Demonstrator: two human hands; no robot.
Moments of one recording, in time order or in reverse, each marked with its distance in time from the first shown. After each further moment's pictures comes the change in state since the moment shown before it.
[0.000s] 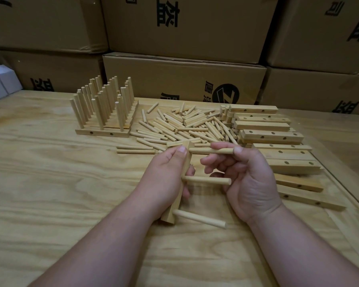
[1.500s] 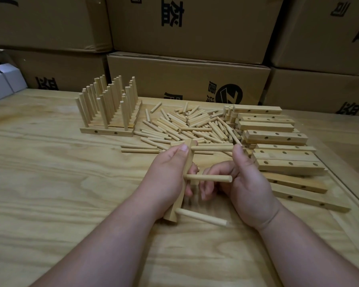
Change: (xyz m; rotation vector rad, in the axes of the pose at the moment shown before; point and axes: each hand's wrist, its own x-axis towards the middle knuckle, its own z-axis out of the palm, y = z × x) left_hand -0.003 0.002 -0.003 -0.093 -0.036 0.025; right_hand -0.003 0.007 -0.004 -0.236 -0.302 0.138
